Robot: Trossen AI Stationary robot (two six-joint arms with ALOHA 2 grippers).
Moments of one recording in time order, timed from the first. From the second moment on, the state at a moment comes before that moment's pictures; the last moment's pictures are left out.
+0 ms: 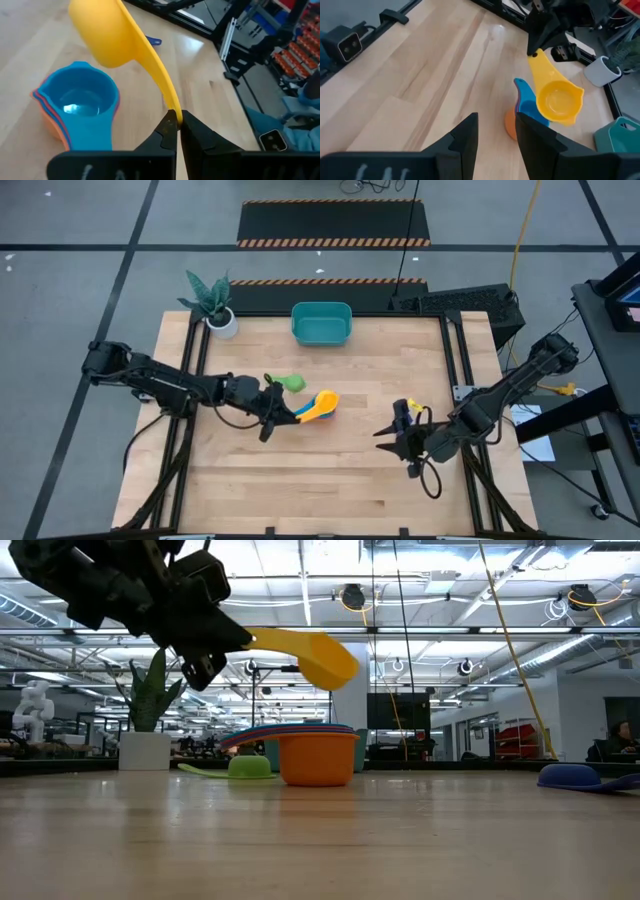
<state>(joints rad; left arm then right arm) -0.09 1.31 0.48 0.46 0.21 -0.42 0.62 1.14 0.84 -0.34 0.50 -0.06</state>
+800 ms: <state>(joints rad) -0.09 1.34 0.31 0.73 0.14 -0.57 0.62 1.13 0.84 -0.34 0.50 -0.05</state>
